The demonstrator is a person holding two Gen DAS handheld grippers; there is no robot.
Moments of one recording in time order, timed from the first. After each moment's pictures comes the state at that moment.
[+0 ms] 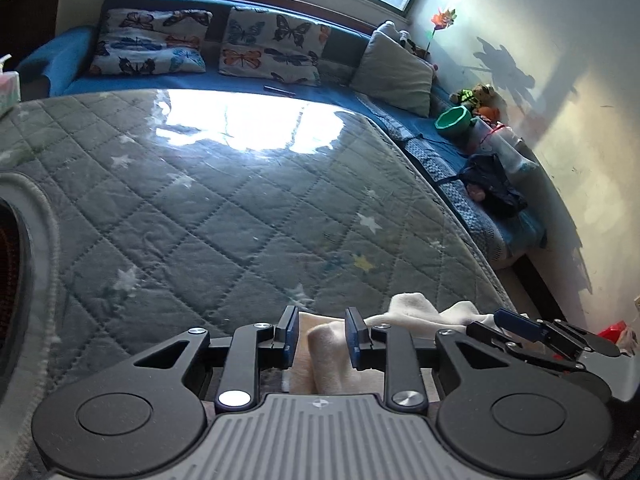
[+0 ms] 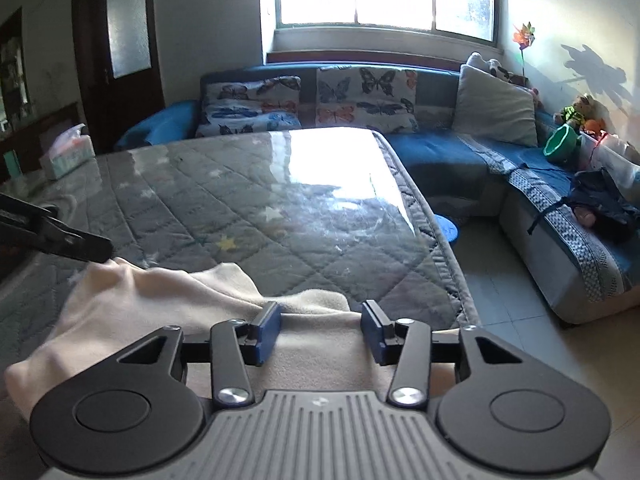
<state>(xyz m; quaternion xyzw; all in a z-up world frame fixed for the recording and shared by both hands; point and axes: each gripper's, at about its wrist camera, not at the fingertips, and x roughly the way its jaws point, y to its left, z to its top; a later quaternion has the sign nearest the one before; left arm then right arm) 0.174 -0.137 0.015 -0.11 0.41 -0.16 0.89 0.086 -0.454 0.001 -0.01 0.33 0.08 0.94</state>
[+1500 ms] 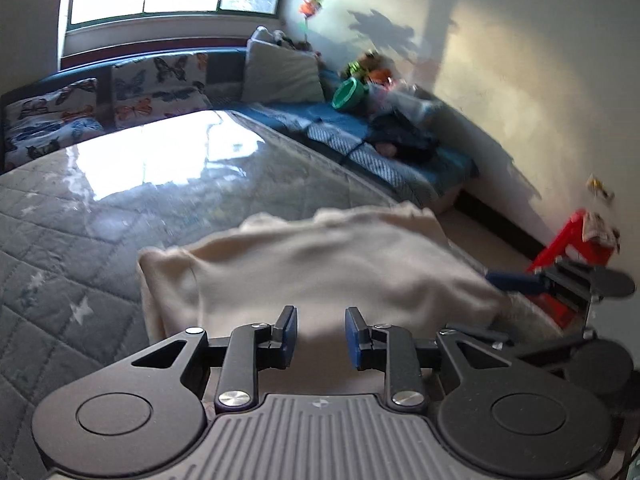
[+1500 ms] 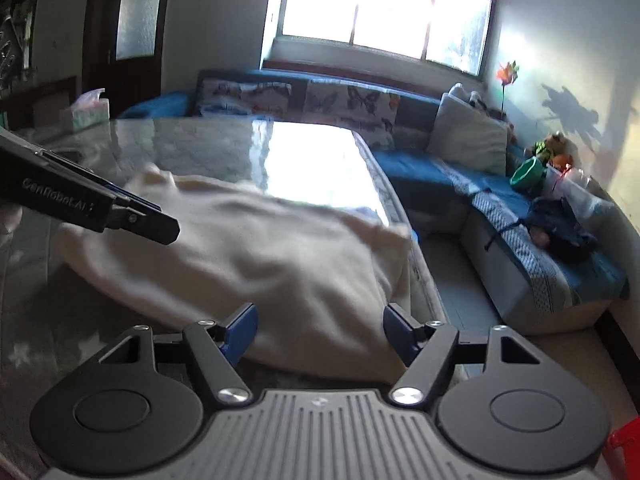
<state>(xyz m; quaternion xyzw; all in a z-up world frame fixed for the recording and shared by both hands) 0.077 -0.216 -0.002 0.03 0.35 -0.30 0.89 -0.045 -0.461 0.000 -0.08 0.30 0.05 0.95</state>
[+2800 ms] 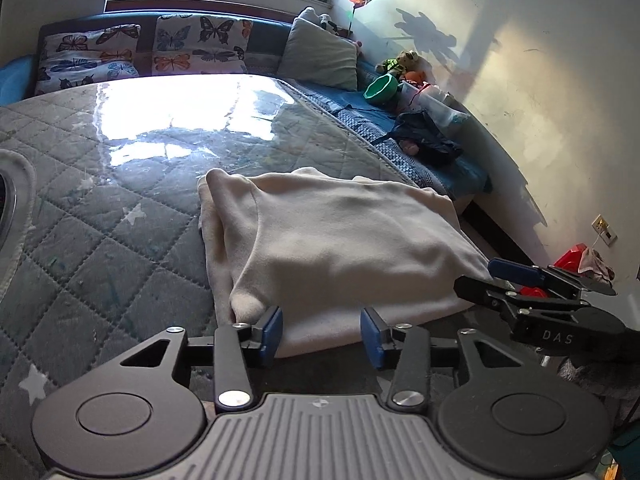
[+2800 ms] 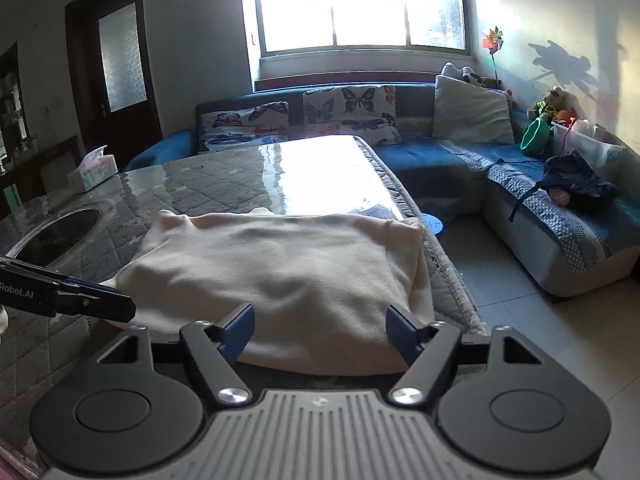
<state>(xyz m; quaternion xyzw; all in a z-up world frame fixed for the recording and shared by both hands) 0.047 -0.161 -0.001 -0.06 0.40 -0.26 0.88 -0.055 -0.472 0.011 0.03 0.29 0.06 0.95</state>
